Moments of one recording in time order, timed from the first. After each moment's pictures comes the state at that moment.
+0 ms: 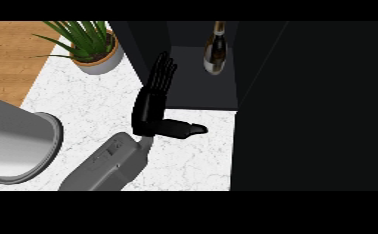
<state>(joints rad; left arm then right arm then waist) -0.51 0.21 -0.67 -1.18 0.84 0.42 -0.60 0.06 -0.05 -0.06 -2.30 -0.22 0.27 0.36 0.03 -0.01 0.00</state>
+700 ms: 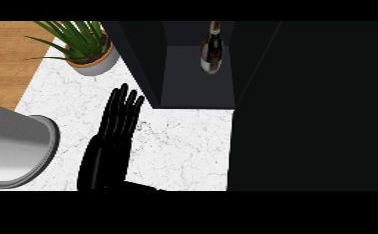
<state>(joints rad) -0.14 0.43 -0.70 -1.83 0.71 0.59 -0.46 0.05 -0.13 -0.01 -2.35 -0.21 0.35 0.41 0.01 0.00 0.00</state>
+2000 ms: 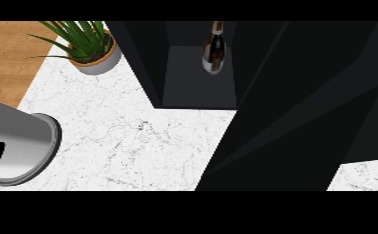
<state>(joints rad) 0.57 0.79 -0.19 -2.21 0.90 0.26 -0.61 0.00 -0.02 0.66 -2.40 -0.02 0.24 0.66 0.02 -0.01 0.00</state>
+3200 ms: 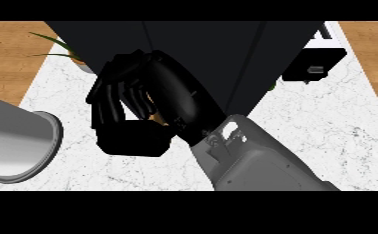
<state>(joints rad) 0.74 0.79 0.17 -2.17 1.04 -0.10 -0.50 -0.88 0.00 0.51 -1.64 -0.01 -0.19 0.58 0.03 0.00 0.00</state>
